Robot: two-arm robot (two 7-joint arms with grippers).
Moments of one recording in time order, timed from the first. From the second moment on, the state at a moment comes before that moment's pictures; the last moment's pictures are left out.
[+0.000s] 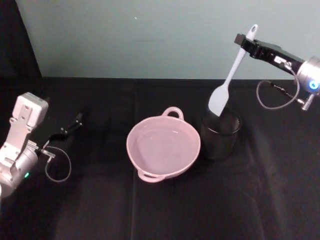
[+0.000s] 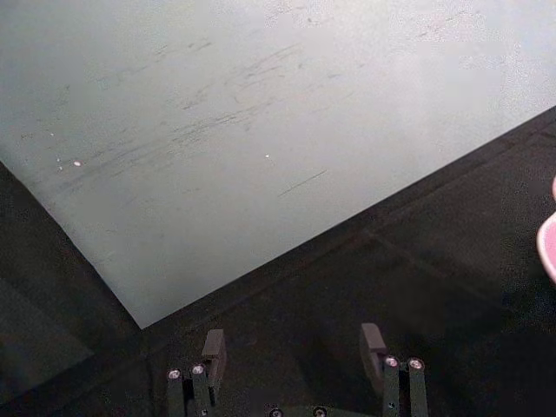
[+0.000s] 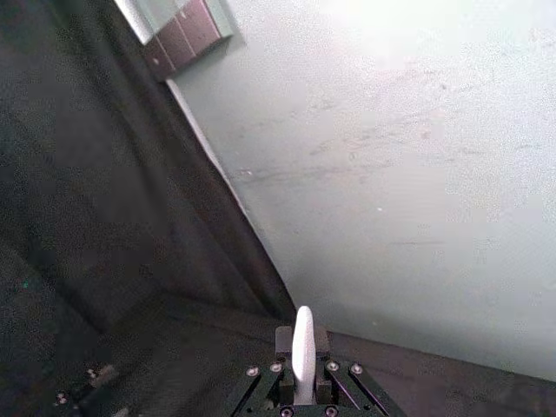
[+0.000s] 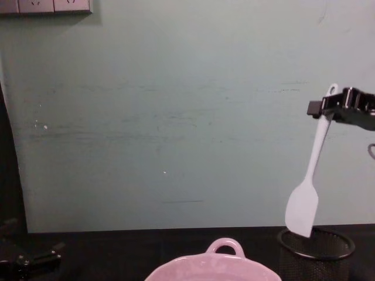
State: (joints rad) left arm -0.20 0.60 0.45 -1.41 -0.25 -0.12 0.03; right arm 0.56 0.49 -0.29 -1.34 0.89 0.39 0.45
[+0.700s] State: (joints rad) left arm -0.20 0.60 0.45 -1.41 -0.25 -0.12 0.03; right arm 0.57 0.51 -0.40 -1.25 0.88 0.33 0.50
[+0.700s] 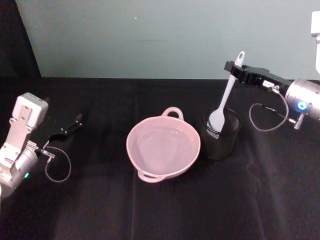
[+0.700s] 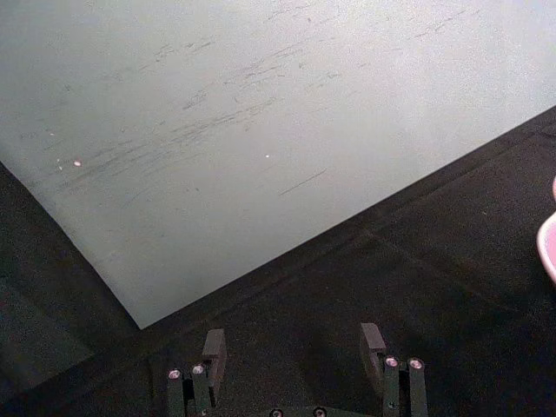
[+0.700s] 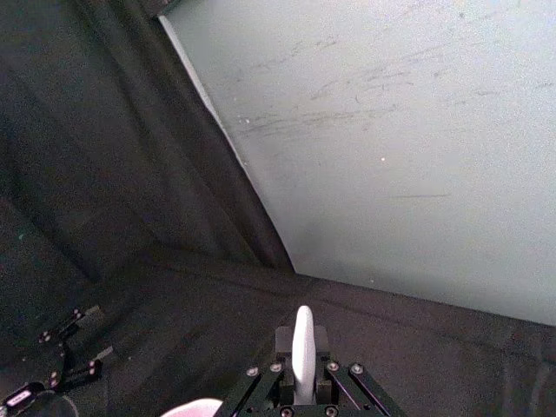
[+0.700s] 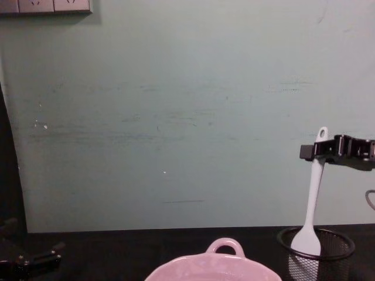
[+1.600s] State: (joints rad) left arm -0.20 0.60 0.45 -1.41 -0.25 -0.12 0.03; right arm 0.52 0.56 -0.45 -1.27 0.94 0.29 0.51
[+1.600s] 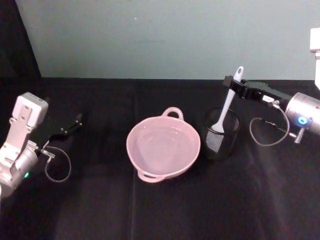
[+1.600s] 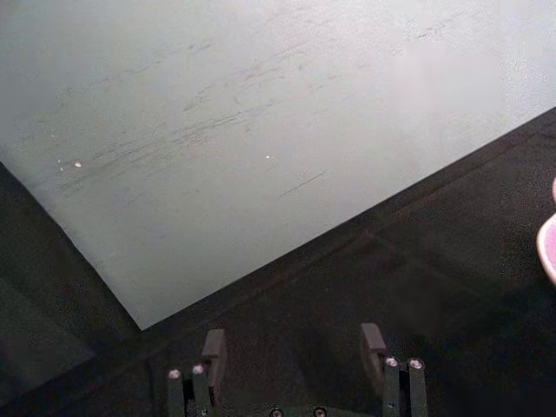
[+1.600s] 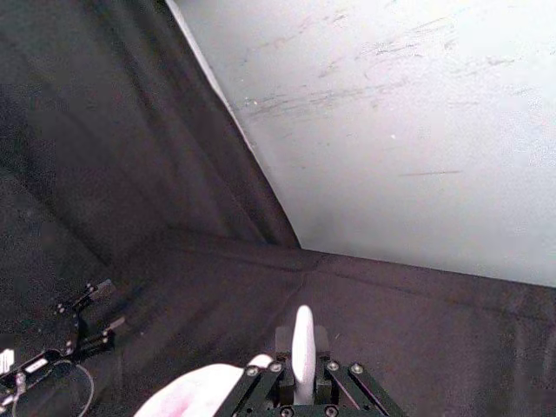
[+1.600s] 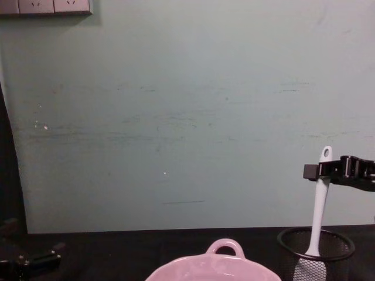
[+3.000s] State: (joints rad) left arm -0.20 0.60 0.45 -1.41 -0.25 -0.12 0.03; right arm 0.53 0.56 -0.47 -1.24 0.95 0.28 0.51
